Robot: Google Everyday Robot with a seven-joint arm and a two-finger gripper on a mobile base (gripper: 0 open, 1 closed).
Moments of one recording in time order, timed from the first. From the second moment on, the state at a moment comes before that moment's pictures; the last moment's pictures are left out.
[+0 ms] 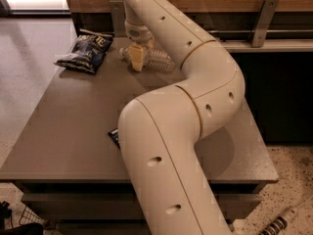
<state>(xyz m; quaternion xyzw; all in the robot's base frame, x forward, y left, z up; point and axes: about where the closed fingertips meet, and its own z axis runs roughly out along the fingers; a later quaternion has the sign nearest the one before) 0.780 0.026 0.826 -0.55 0.83 -0.05 0.08</state>
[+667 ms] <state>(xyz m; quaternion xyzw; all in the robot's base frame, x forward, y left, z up) 0.790 0.032 0.823 -0.55 0.83 -0.06 0.09</state>
